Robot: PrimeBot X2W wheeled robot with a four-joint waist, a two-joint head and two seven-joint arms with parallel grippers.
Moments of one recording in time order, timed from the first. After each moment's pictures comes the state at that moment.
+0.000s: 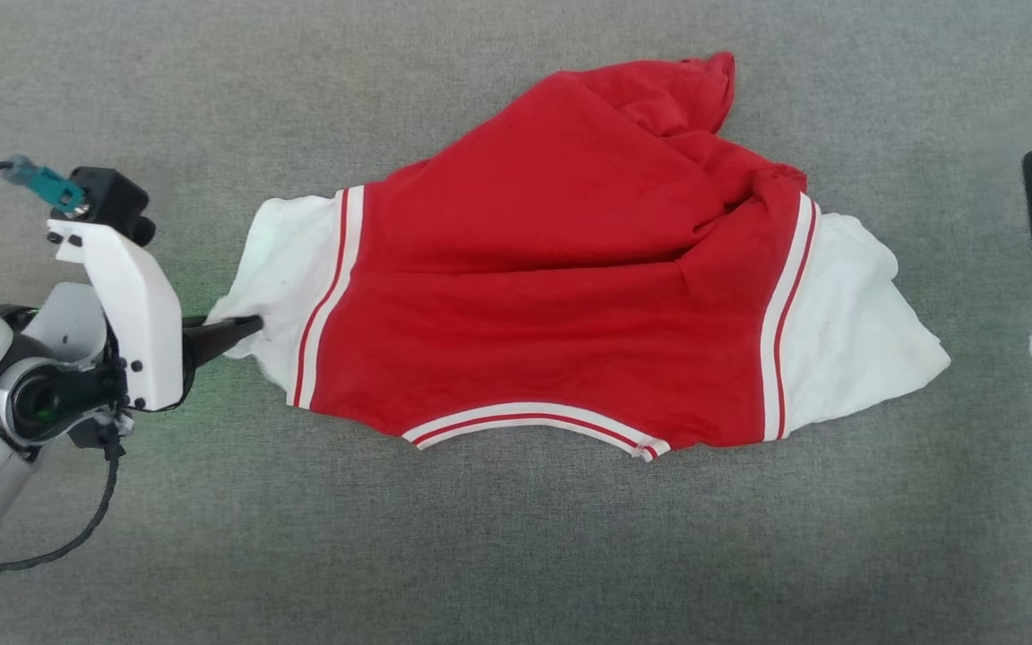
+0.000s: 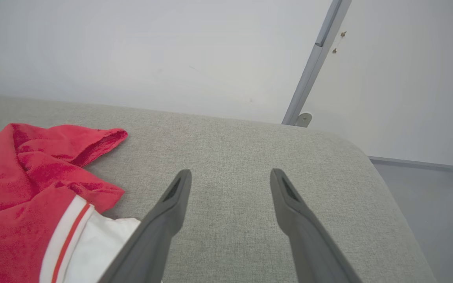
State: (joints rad) left arm -0.89 0.80 -0.95 0.45 -1.38 -0.13 0.60; right arm -0.42 -0.30 -0.19 0.01 0.22 0.13 0.35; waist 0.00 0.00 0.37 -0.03
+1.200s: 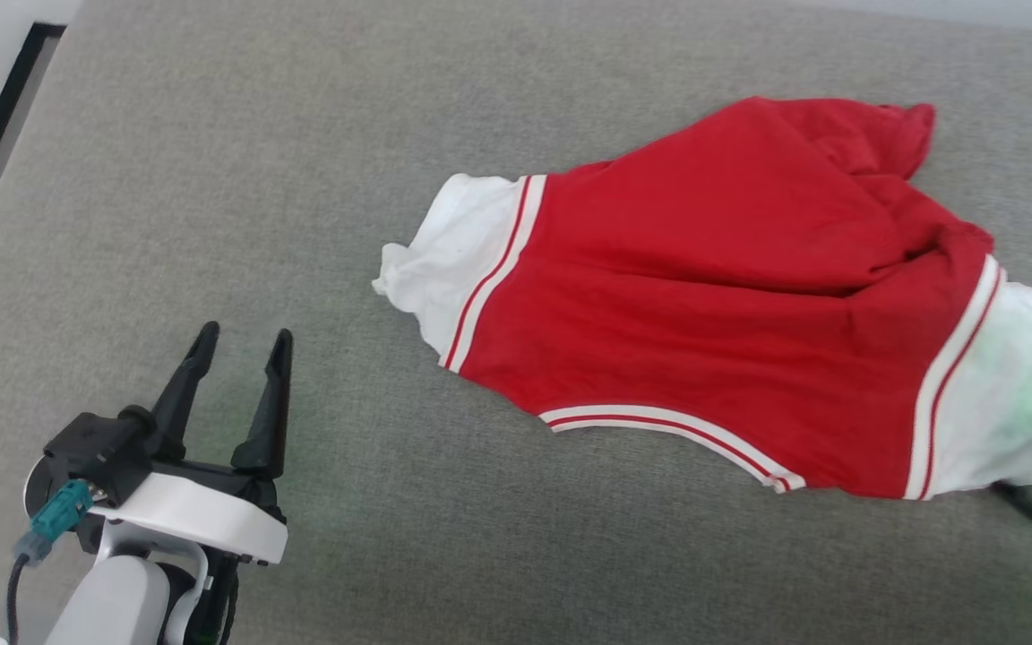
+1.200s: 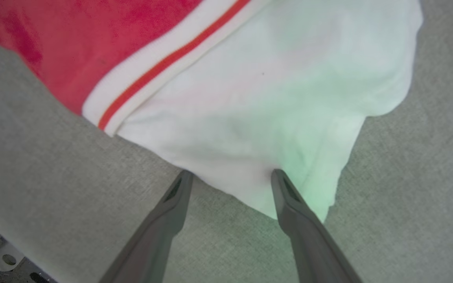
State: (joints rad) left arm -0.19 0.37 -0.25 0.16 -0.50 -0.05 -0.26; right arm -0.22 -1.03 0.42 -0.12 0.73 0.13 0.75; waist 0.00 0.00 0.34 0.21
